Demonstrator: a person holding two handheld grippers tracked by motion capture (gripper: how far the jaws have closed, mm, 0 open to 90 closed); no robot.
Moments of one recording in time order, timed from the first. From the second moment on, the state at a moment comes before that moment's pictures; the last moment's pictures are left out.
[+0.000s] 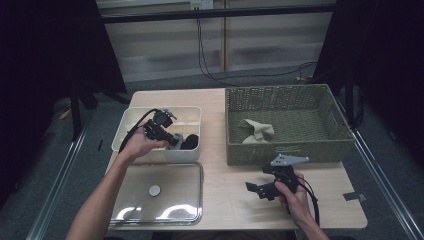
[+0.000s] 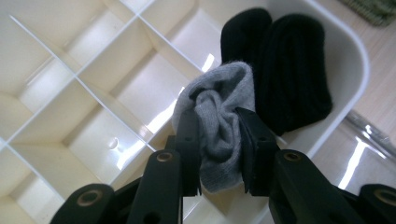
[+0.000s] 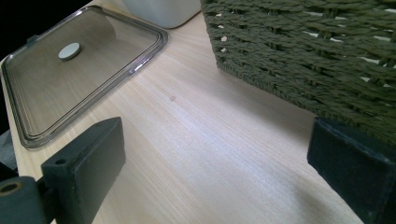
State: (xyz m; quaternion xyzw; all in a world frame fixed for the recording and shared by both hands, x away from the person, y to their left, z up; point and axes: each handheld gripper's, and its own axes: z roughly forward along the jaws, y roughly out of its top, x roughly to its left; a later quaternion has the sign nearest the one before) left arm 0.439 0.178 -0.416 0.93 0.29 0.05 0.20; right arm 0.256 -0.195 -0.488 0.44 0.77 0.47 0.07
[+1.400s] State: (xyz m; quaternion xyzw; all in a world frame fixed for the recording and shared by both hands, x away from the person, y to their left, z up) left arm 0.445 0.181 -0.438 0.94 0.28 -0.01 0.20; right arm 0.258 -0.194 -0.489 0.44 0.77 0.46 0.06
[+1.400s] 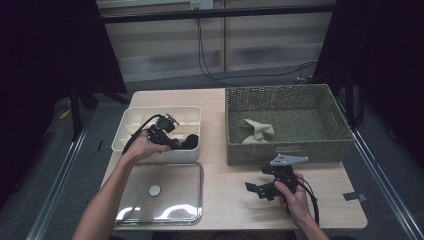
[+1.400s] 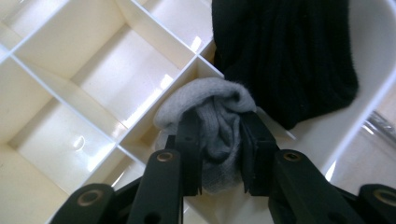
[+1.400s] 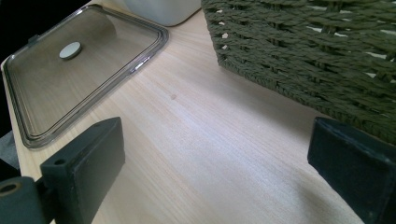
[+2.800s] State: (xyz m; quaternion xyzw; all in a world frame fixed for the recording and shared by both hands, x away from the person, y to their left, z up) left arm 0.403 0.247 -0.412 0.84 0.35 0.03 0.42; right arm 0.259 -0.199 -0.485 0.44 0.76 0.46 0.08
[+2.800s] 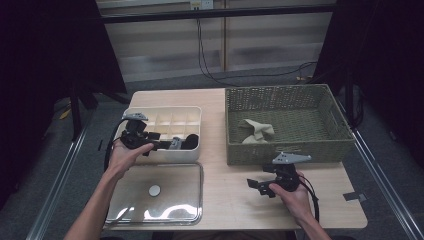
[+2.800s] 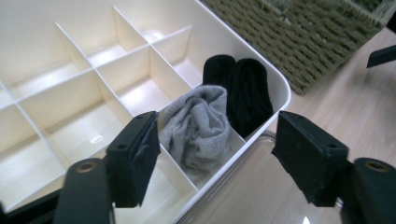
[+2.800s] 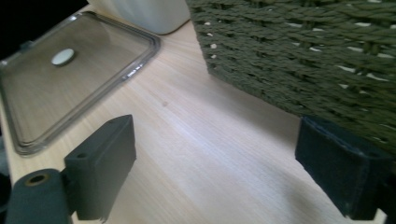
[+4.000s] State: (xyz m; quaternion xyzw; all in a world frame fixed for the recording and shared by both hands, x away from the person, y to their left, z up) left arm 0.296 0.249 -0.447 0.84 0.32 0.06 0.44; right arm 0.256 -0.208 -0.467 0.46 0.75 0.47 0.08
